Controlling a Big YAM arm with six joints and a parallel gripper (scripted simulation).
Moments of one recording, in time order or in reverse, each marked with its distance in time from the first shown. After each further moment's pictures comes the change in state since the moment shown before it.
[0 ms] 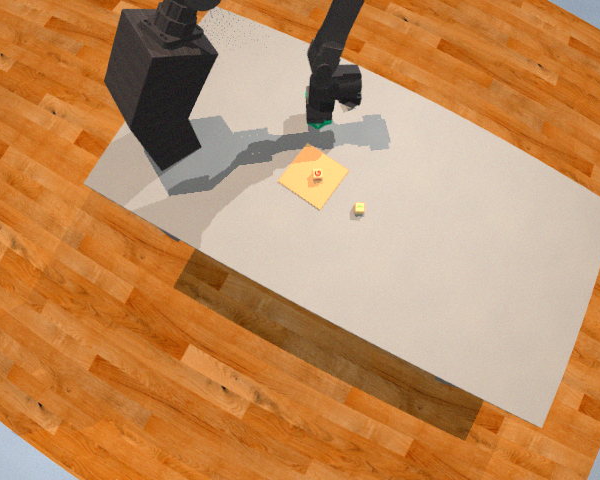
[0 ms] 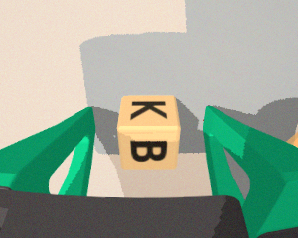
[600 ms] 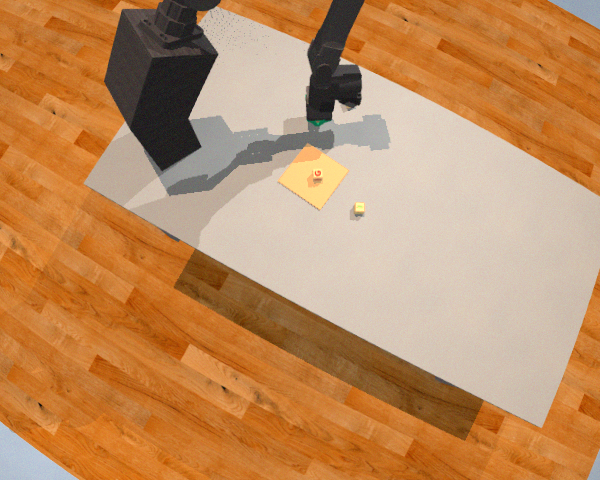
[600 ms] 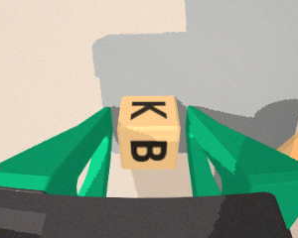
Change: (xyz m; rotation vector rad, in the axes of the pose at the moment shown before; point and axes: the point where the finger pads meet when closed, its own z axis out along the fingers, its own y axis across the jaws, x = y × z) arm 0.000 0.000 0.000 0.000 0.000 0.000
